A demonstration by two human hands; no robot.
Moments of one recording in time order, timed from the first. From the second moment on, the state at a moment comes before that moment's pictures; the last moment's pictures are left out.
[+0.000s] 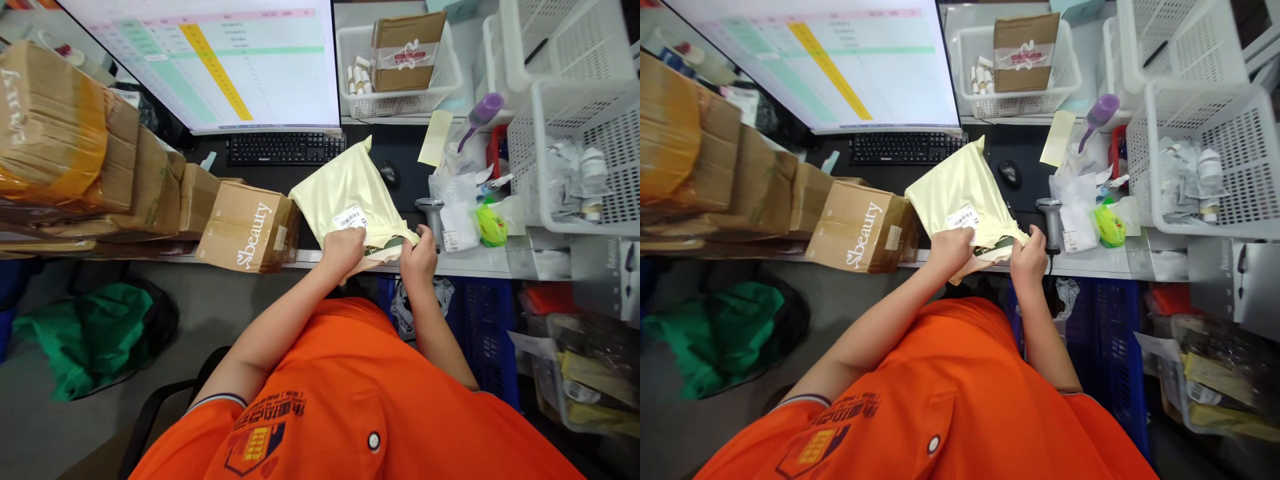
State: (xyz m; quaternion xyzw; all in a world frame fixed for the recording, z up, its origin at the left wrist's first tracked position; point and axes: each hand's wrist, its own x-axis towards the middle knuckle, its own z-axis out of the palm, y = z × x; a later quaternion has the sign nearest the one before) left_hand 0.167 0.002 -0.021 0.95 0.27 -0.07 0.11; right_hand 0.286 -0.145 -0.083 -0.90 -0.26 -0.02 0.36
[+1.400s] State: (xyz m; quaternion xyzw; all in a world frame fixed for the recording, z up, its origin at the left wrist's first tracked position) left_hand 0.180 0.052 0.067 0.91 0.32 0.03 0.26; right_hand 0.222 -0.157 0.037 -0.60 -0.77 -0.16 0.12
